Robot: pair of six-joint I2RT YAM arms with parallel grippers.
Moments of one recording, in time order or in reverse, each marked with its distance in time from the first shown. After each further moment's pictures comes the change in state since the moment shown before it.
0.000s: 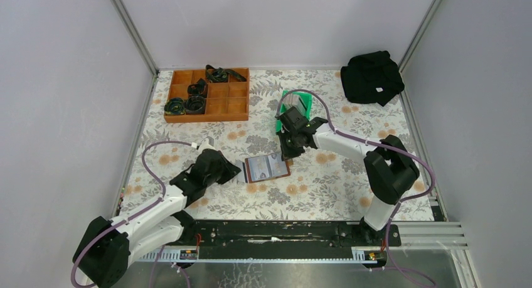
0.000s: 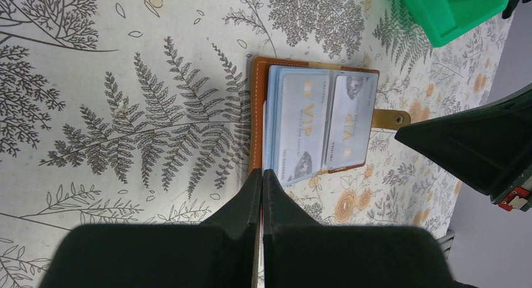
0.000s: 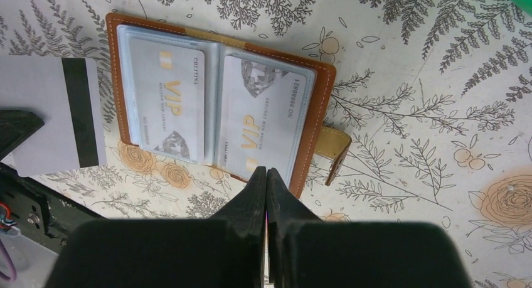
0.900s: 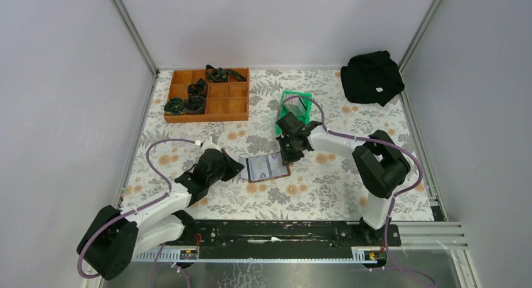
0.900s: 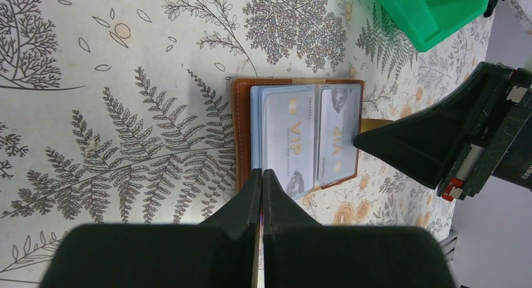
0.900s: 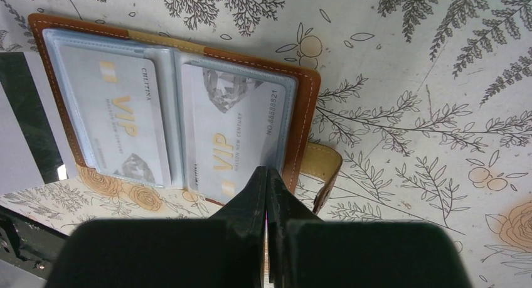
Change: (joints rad) left arm 0.000 0.093 -0.045 0.209 0.005 0.033; right arm 0.000 0.085 -0.032 0.046 0.015 0.017
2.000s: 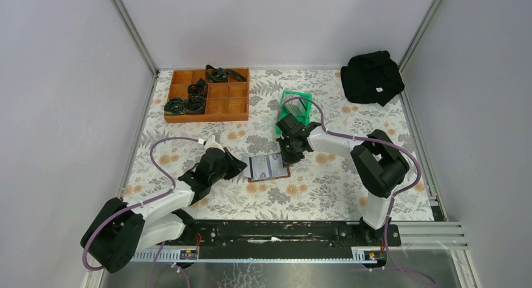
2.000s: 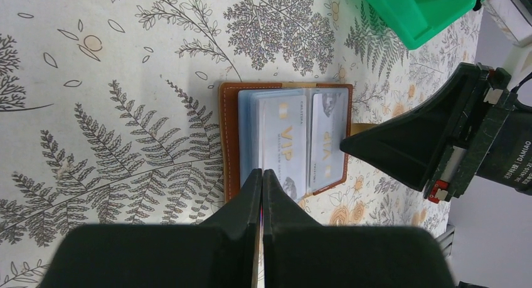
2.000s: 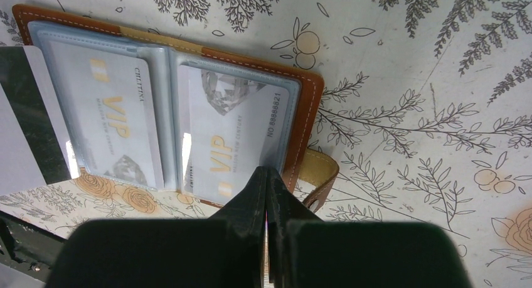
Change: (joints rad) left arm 0.000 0.074 -0.004 0.103 0.023 0.016; right arm 0.001 0.014 -0.012 0.009 -0.001 0.004
